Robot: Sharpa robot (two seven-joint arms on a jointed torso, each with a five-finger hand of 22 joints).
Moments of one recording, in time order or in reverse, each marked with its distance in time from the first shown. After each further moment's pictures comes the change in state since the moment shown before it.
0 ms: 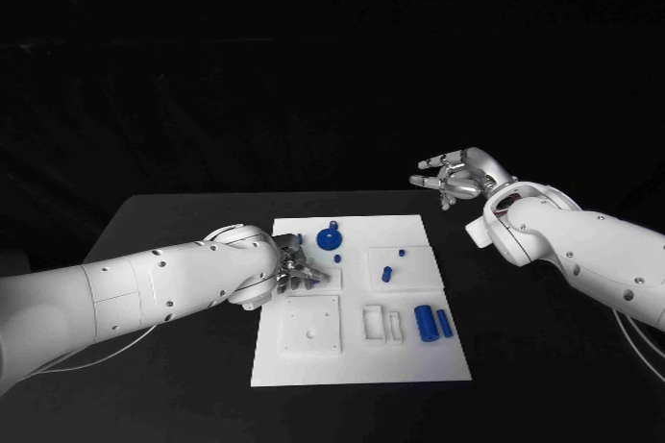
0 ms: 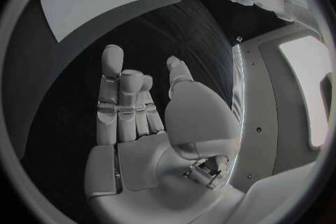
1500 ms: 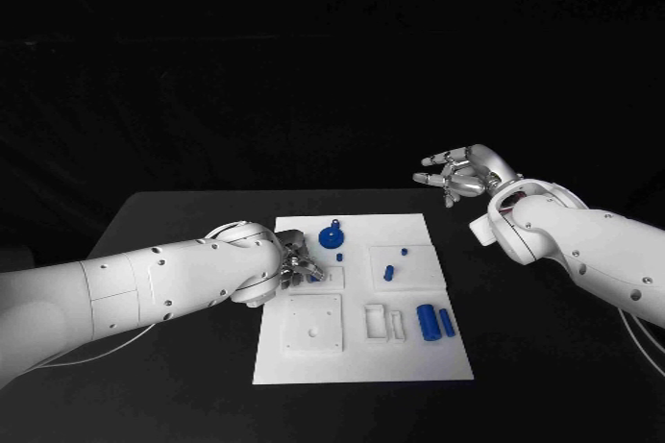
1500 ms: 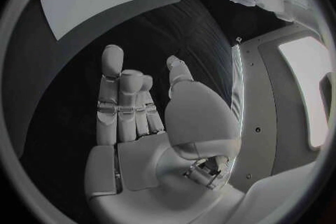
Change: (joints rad) left arm 0.006 -0.017 0.005 0.047 -0.022 -0.029 -0.010; left_hand 0.005 0.050 0.150 -0.246 0.384 -0.174 0.126 -0.015 -0.011 0.011 0.025 0.004 0.026 -0.002 -0.001 0.024 0.057 -0.016 -0.004 -0.011 0.021 0.000; right arm 0.004 -0.006 0.000 0.009 -0.002 -0.003 0.000; right_hand 0.004 -0.004 0.003 -0.003 -0.006 0.000 0.000 0.000 0.000 0.000 0.000 0.000 0.000 0.000 0.000 0.000 0.000 0.000 0.000 0.000 0.000 0.004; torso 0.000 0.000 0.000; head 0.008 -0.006
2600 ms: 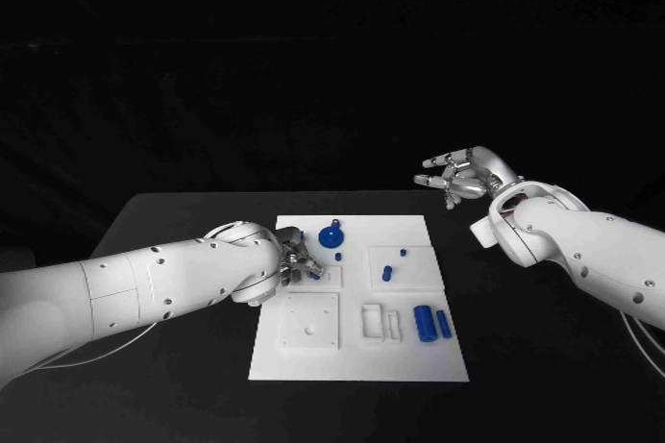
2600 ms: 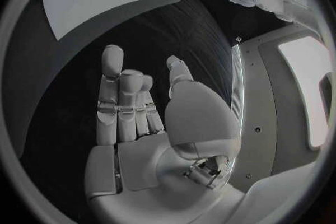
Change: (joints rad) left arm 0.002 -0.005 0.001 -0.006 0.022 -0.053 0.000; left_hand 0.016 -0.016 0.009 -0.007 0.038 0.000 0.000 -0.093 -0.102 0.000 0.000 -0.027 -0.023 -0.006 0.002 -0.016 -0.028 0.000 0.004 -0.018 -0.016 0.000; right arm 0.000 0.001 0.000 0.003 -0.001 -0.001 0.000; right_hand 0.000 0.000 0.000 0.000 -0.010 0.000 0.000 0.000 0.000 -0.002 -0.002 0.000 0.000 0.000 0.000 0.000 0.000 0.000 0.000 0.000 0.000 0.001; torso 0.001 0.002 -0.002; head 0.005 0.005
